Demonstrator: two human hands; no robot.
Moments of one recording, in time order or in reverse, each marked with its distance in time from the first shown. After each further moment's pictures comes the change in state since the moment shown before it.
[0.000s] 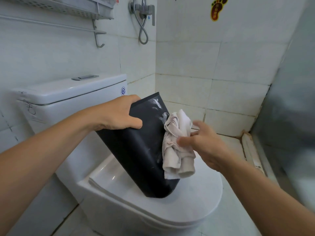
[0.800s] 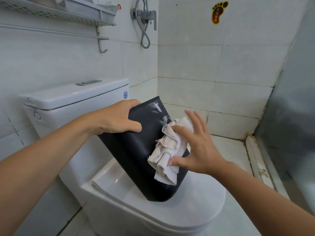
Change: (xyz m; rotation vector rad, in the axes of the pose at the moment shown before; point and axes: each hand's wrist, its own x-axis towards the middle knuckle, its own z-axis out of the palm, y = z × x) left_hand 0.000 -0.007 -0.004 -0.019 -0.024 -0.017; right_hand 0.033 0.049 0.000 -0.878 0.123 -0.951
